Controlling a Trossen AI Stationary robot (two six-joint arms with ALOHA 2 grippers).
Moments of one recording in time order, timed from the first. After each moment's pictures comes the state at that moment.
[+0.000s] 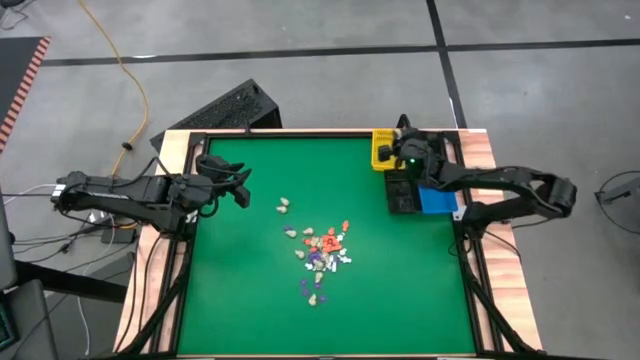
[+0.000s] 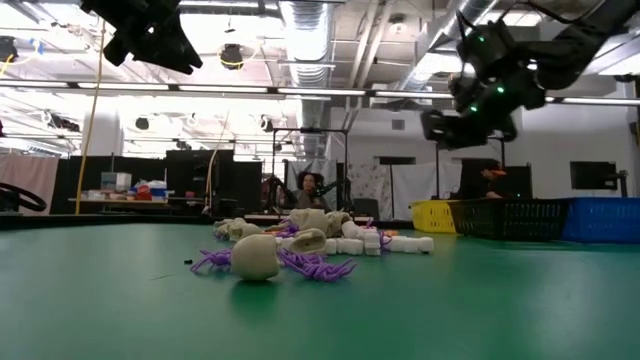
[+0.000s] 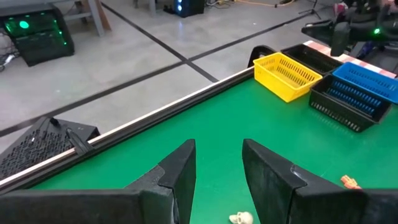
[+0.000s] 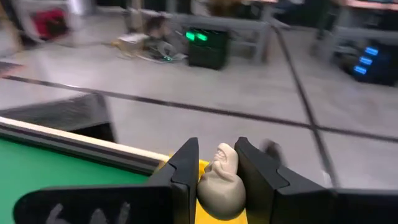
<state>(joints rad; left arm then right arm) -0.08 0.77 0.75 -0.43 -0.85 -0.46 -0.55 1.17 0.48 0.35 0.79 0.27</state>
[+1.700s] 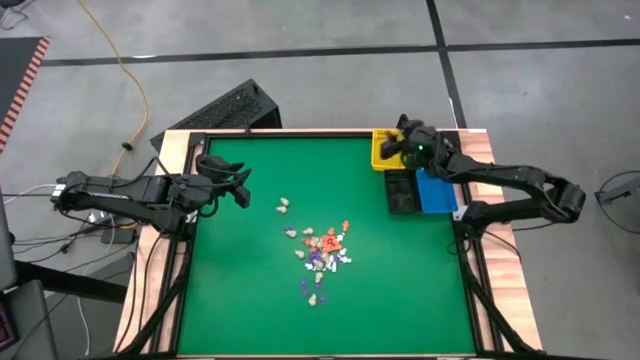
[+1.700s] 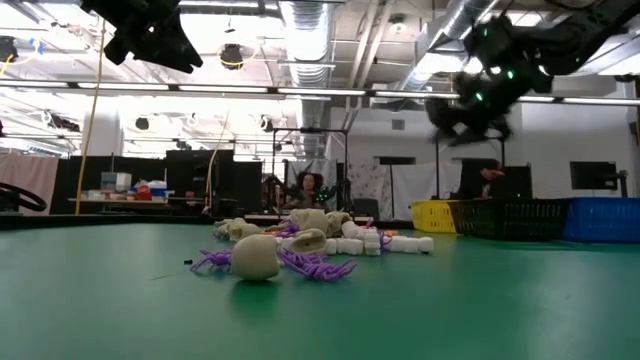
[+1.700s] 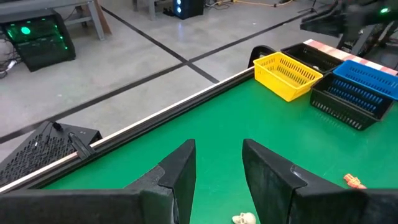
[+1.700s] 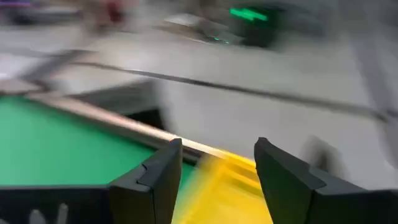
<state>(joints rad) -0.08 0.77 0.75 -0.43 -0.85 -0.43 -0.59 1.12 0.58 0.24 0.40 0.23</state>
